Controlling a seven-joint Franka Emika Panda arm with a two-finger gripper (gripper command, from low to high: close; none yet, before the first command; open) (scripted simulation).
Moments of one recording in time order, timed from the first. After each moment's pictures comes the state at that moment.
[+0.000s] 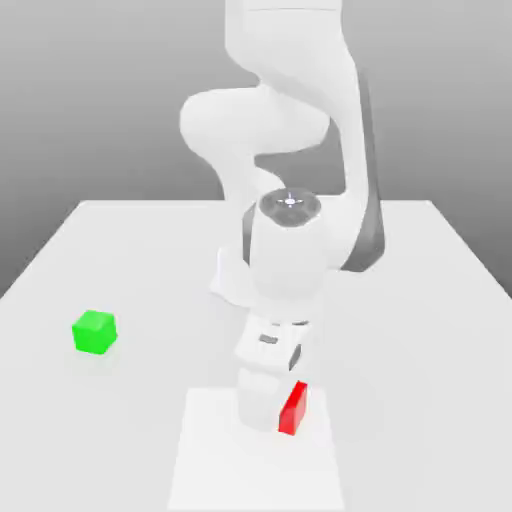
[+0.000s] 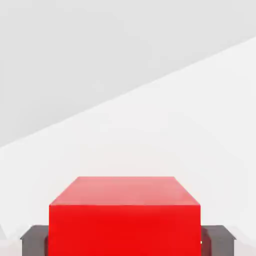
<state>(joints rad) 0.24 0.22 -0.10 -2.81 0.18 3.02 -0.40</state>
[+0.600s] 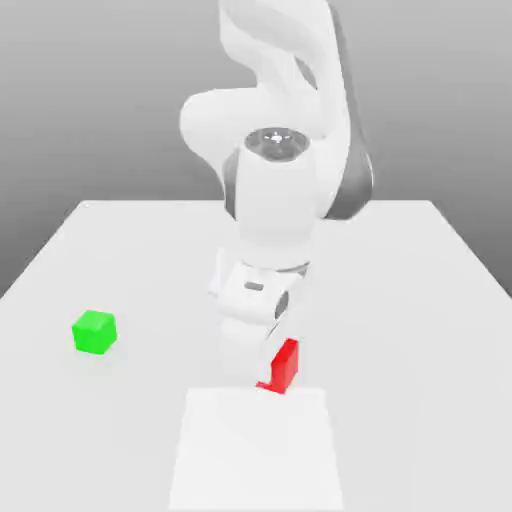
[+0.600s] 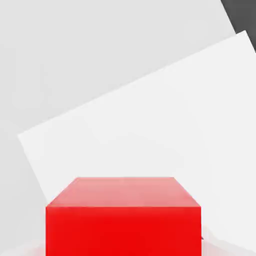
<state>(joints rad) 0.20 -0.13 -0.25 -2.85 -0.05 2.72 -0.34</state>
